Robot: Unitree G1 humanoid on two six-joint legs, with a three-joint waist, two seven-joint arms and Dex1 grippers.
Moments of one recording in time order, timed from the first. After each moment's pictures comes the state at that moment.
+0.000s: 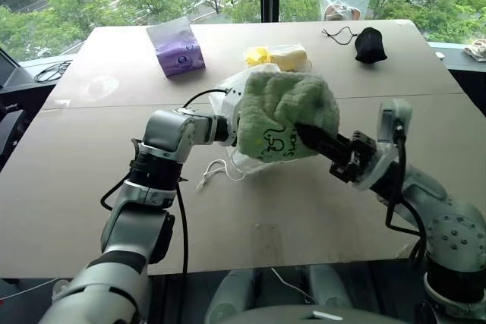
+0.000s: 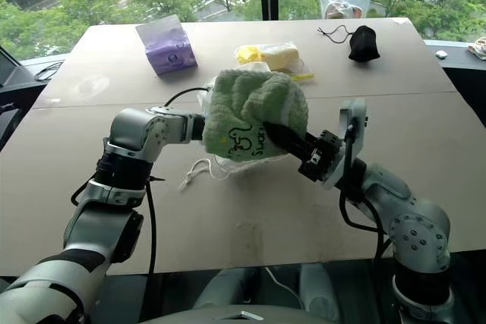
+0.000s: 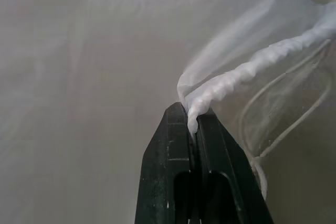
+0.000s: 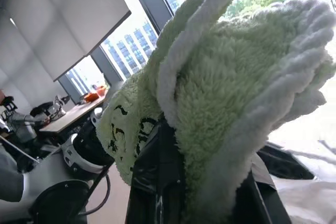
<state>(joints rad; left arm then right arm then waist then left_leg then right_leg) -0.88 0.43 -0.15 0.19 -0.43 1.15 -0.76 -0.24 -0.36 0.02 -0.58 0.96 0.80 0.40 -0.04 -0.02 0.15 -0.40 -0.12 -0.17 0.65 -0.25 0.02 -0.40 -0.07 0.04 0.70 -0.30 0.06</state>
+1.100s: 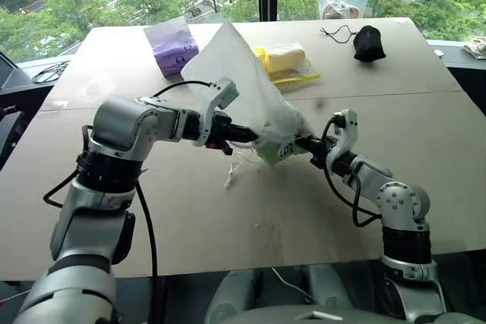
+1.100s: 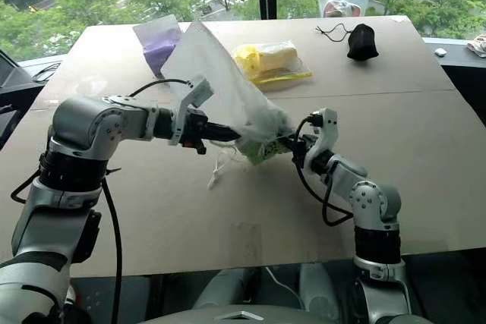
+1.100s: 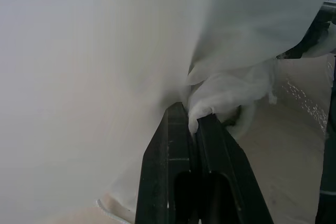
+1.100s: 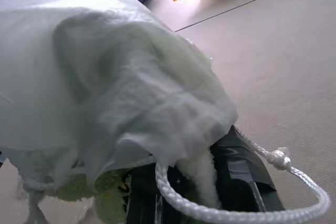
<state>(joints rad) -0.88 0.71 -0.19 0.00 -0.56 1.23 -0.94 -0.37 -0.14 -0.09 -0.23 0.71 0.96 0.19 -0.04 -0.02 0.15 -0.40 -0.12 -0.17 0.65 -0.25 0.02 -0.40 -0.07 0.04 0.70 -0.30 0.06</state>
